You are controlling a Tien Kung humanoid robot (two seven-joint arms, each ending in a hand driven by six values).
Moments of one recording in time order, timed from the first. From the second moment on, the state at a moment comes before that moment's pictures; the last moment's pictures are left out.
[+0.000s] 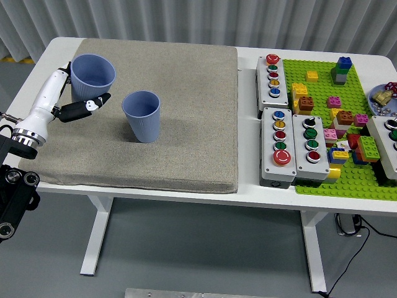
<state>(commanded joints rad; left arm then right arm) -0.23 0.26 -1.50 -1.33 1.88 0.01 -0.20 0.21 -0.07 1.04 0.18 -0.44 0.18 -0.28</state>
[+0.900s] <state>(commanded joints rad) -0.31 0.35 -1.38 -1.40 2.27 0.02 -0.14 0.21 -0.07 1.04 0.18 -0.43 0.17 -0.28</state>
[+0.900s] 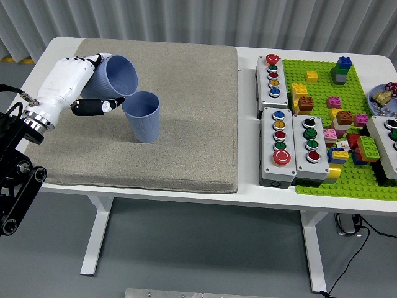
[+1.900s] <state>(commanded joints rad) -0.36 0.47 -1.23 -1.40 2.27 0.10 -0.09 0.21 -0.07 1.04 0.18 -0.43 0.17 -0.27</state>
